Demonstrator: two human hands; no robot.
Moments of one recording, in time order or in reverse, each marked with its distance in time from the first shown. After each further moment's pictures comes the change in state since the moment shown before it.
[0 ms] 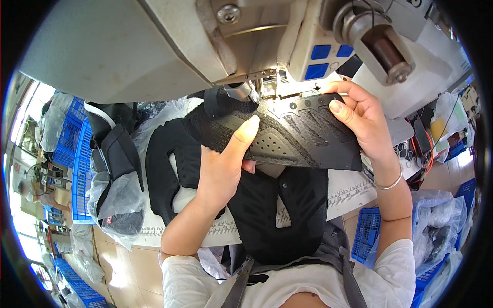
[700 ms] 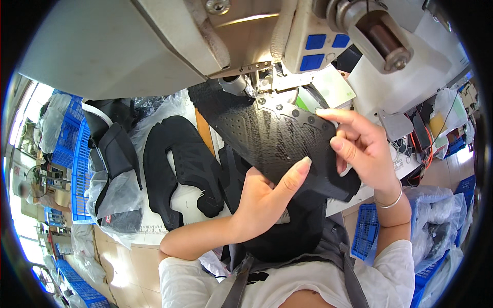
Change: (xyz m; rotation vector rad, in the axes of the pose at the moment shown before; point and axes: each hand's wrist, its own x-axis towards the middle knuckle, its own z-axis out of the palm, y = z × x) left_hand -0.038 -0.022 0.039 -0.108 -0.181 -0.073; right_hand -0.044 -0.021 0.016 -0.084 -0.074 0.084
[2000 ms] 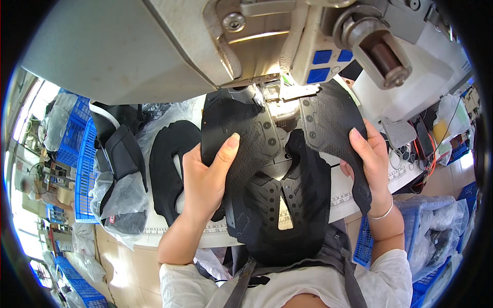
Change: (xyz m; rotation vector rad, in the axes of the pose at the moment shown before) left_hand 0.007 0.035 -0.055 0.291 0.312 0.123; right_hand -0.001 0.021 0.008 0.494 0.326 0.064
